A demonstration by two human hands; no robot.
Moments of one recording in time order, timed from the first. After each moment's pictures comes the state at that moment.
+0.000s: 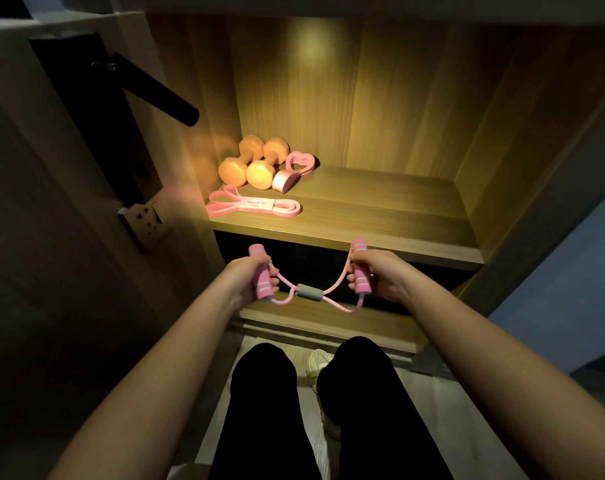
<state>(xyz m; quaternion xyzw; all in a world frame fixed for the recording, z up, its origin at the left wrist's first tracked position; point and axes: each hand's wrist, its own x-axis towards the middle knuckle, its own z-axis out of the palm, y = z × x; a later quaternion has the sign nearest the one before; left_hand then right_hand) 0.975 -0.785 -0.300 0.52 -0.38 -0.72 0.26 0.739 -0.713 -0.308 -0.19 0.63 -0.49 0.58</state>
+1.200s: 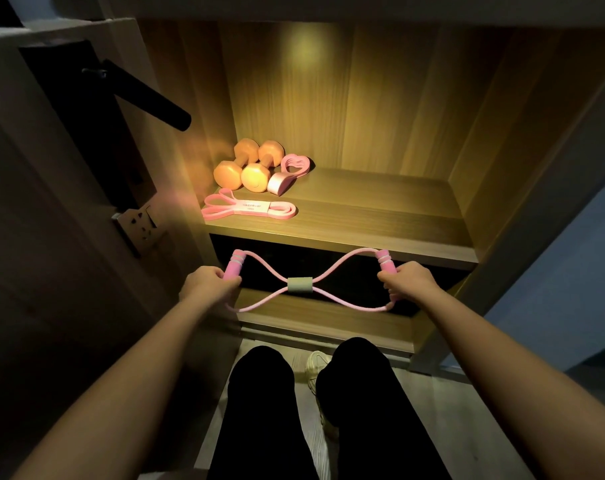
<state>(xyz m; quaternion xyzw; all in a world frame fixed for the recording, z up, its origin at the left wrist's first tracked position) 1.022 -0.808 -0.321 0.66 -0.67 -0.33 0.11 0.688 -0.685 -0.332 -0.33 0.87 -0.22 0.30</state>
